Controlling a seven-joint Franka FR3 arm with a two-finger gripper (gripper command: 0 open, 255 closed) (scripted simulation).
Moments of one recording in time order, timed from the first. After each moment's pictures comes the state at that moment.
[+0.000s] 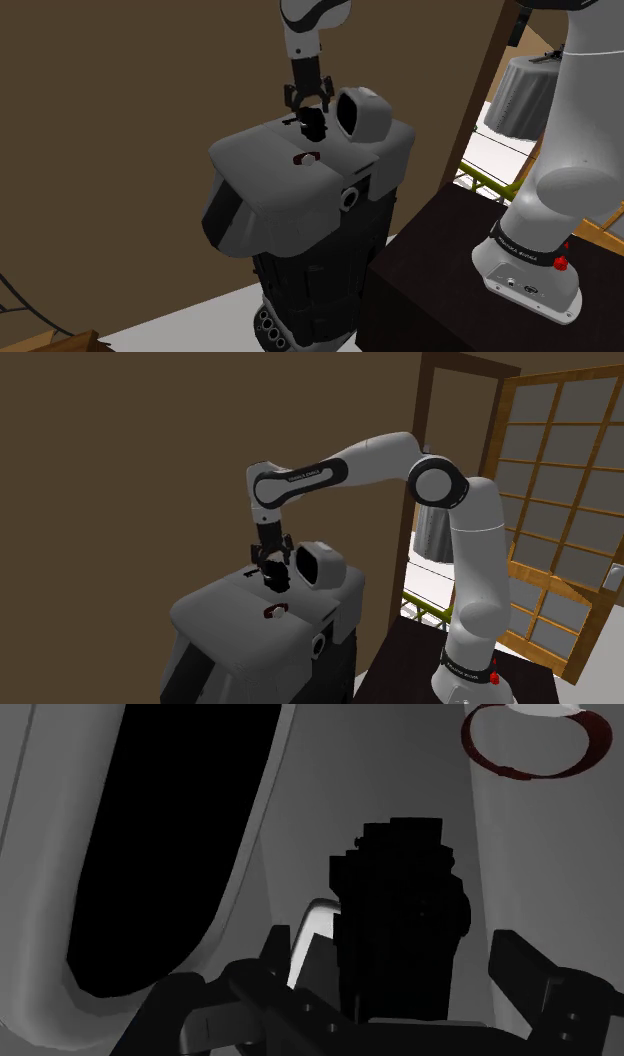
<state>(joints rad) 0.07 0.25 0.13 -1.65 0.05 1.73 0.40</state>
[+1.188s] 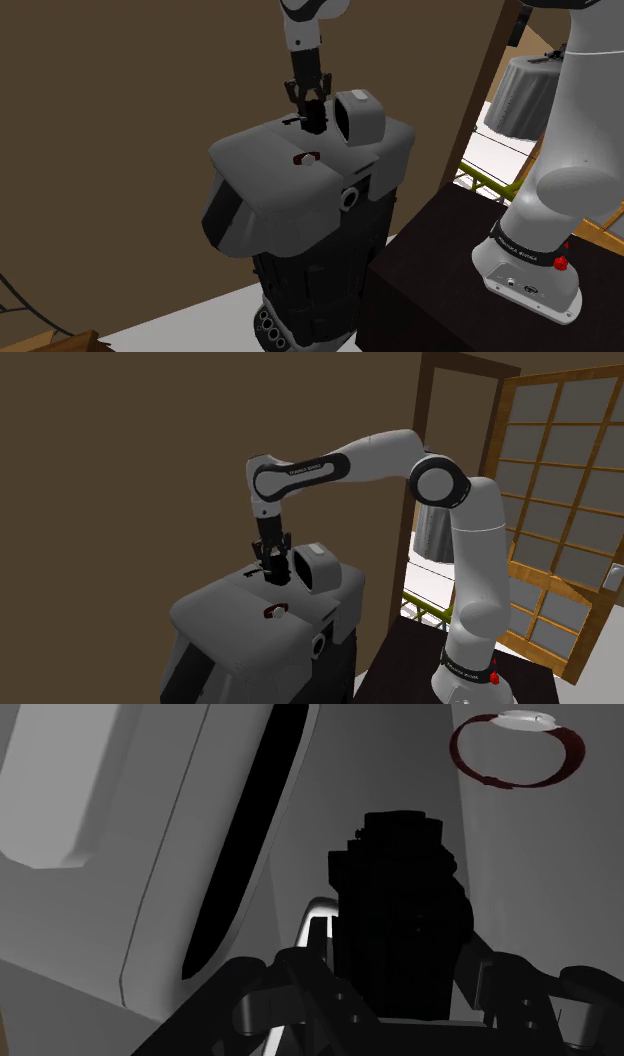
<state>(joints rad) 0.07 0.24 0.13 -1.62 0.05 1.68 0.41</state>
